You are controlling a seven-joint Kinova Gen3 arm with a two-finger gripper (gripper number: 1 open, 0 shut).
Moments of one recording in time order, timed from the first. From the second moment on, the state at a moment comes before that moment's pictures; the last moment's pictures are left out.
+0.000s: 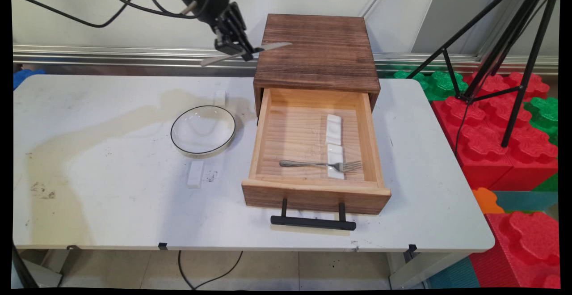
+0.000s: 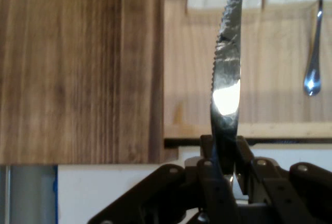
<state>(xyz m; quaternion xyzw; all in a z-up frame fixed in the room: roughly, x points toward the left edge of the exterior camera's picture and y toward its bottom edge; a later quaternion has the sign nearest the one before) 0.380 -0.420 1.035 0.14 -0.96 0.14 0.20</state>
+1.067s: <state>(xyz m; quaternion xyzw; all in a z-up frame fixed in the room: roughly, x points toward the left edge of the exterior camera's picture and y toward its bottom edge) 0.283 -0.447 1.003 0.12 -0.95 0.13 0.24</state>
